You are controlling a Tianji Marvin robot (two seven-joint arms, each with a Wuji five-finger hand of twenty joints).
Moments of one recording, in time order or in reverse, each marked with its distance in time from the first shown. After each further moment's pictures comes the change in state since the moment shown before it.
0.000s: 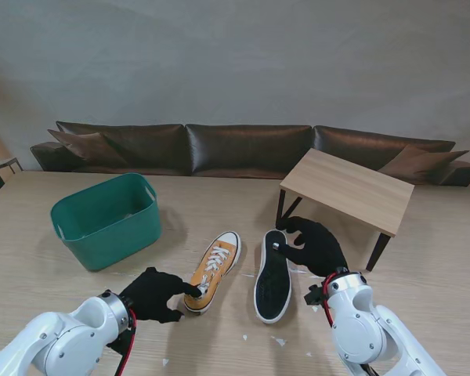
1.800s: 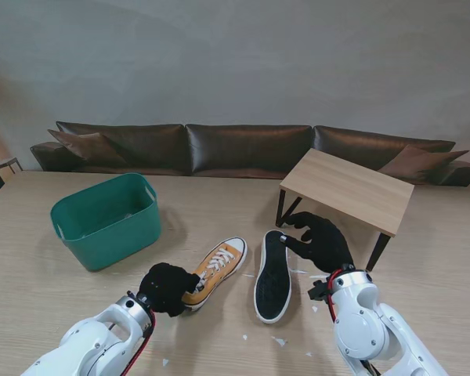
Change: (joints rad) left arm -0.145 -0.021 0.215 0.284 0.374 -0.020 0.565; right arm 0.001 -0.011 0.022 0.001 0.029 0.025 -0.027; left_hand -0.014 -0.510 0.168 -0.096 0.278 0.033 1.040 0.712 0.689 -0.116 0.368 0.517 0.783 -0.118 0.499 0.104 0.787 0.027 0.662 -0.260; right_hand 0.000 0.013 0.002 0.001 0.000 0.052 0.000 0.000 0.000 0.012 0.000 0.000 0.000 0.009 0.000 0.000 0.000 0.000 -0.001 0.000
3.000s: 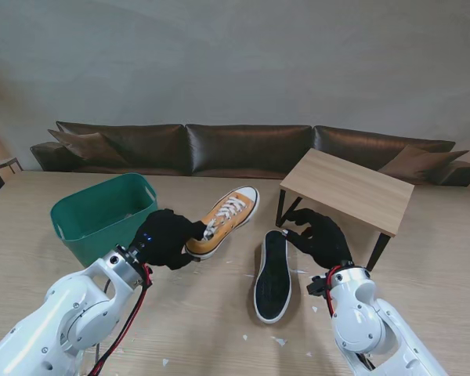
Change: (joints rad) left arm -0.067 -0.016 -0.132 -0.182 -0.058 -0.183 0.020; right arm 0.040 -0.010 -0.014 0.051 0.040 -0.007 -0.023; left_hand -0.001 -0.020 0.005 -0.001 0.000 0.035 -0.120 0.000 0.007 -0.009 -0.005 0.001 0.024 -0.008 -0.031 0.028 0.024 -0.010 -0.011 -0.001; right_hand 0.000 0.049 0.001 0.001 0.000 0.011 0.000 0.000 0.000 0.012 0.000 0.000 0.000 0.011 0.001 0.000 0.000 0.002 0.000 0.018
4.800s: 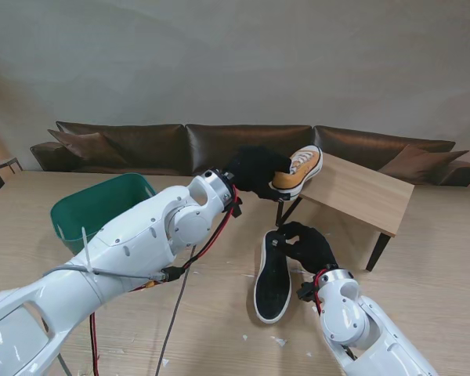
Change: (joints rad) left arm -0.845 -0.231 0.673 0.684 -0.553 -0.003 0.125; right arm 0.118 -0.015 -0.104 0.208 0.090 0.002 0.025; left_hand -0.001 0.067 -0.102 -0.021 -0.001 0.049 -0.036 0.009 0.002 0.009 0.003 0.029 -0.003 0.015 0.000 0.035 -0.023 0.012 0.000 0.029; right_hand 0.000 0.000 0.000 0.000 0.004 0.014 0.000 0.000 0.000 0.003 0.000 0.000 0.000 0.000 0.008 0.000 -0.002 0.002 0.000 0.000
